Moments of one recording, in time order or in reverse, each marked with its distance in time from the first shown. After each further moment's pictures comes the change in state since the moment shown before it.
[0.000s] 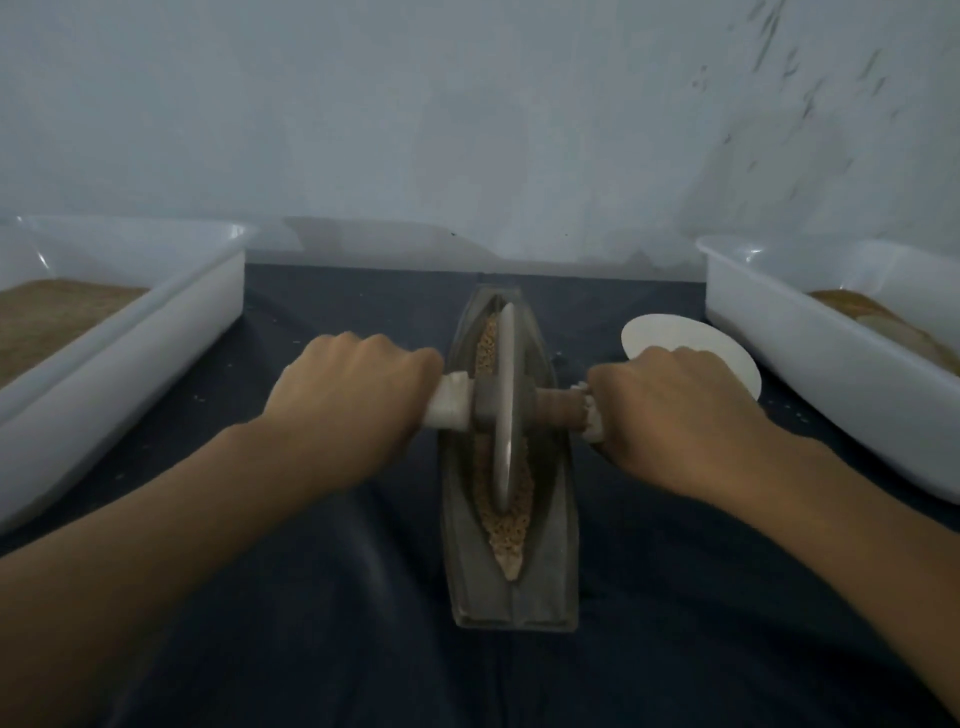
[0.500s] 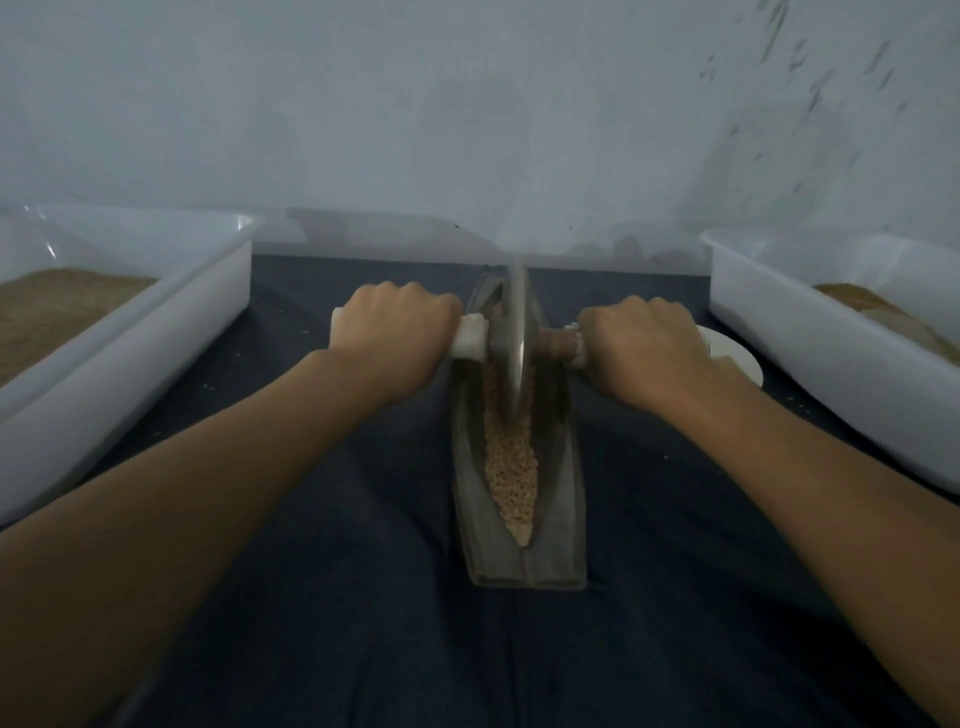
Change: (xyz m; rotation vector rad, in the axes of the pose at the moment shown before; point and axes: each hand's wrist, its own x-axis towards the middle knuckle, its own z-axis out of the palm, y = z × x) left_hand 0.053 -0.006 0.019 -0.018 -0.083 -0.152; right_hand 0.053 0.011 0.027 0.033 -0.026 0.157
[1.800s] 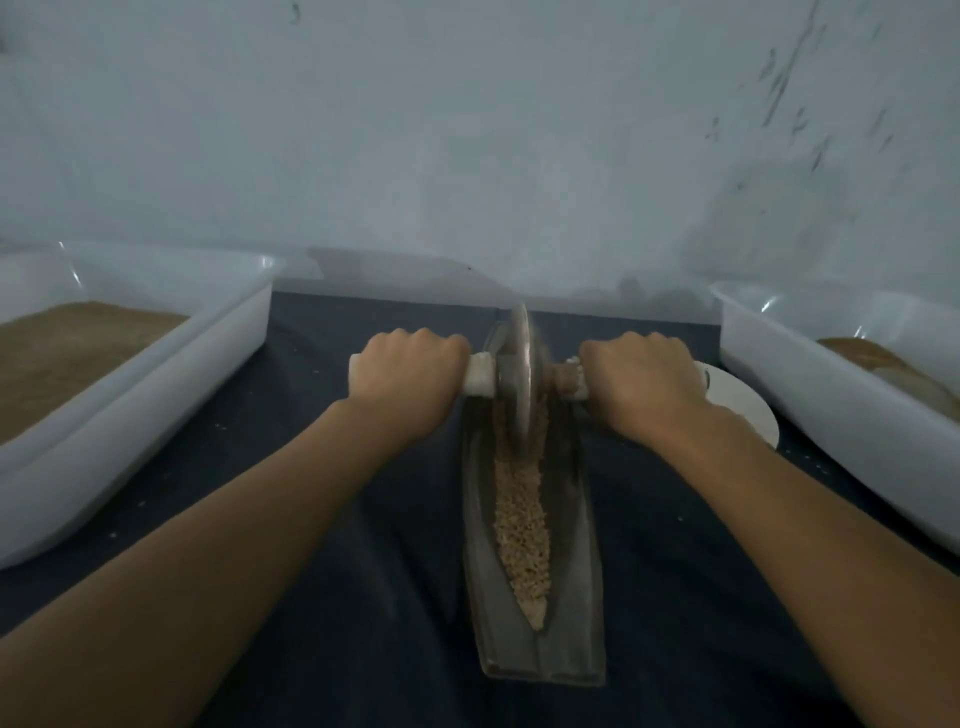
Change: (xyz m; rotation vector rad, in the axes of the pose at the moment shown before) left_hand 0.007 -0.001 0.007 -0.052 0.038 -0.092; right_hand 0.026 0.002 0.004 -0.098 -0.031 -0.007
